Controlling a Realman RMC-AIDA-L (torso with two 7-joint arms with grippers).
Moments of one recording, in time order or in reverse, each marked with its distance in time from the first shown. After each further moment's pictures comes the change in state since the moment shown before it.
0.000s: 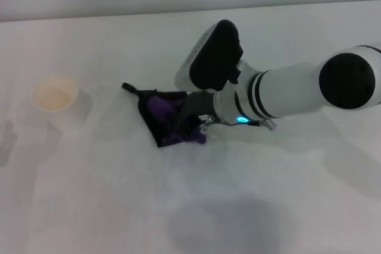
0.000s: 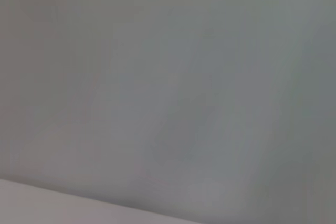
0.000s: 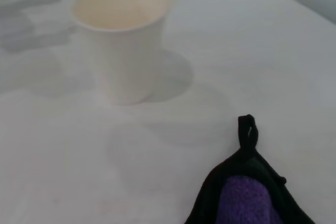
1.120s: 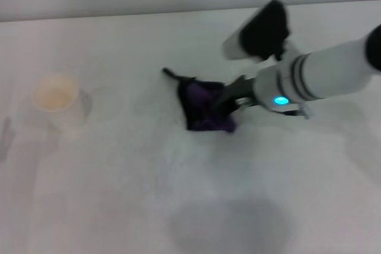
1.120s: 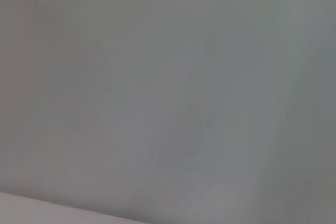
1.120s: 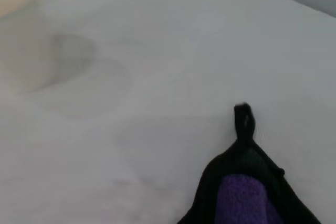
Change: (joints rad) left arm -0.003 0.000 -0.011 0.015 -0.001 -0.003 0.001; right arm -0.033 -0.020 0.282 -0.097 0.057 0.159 -0.111
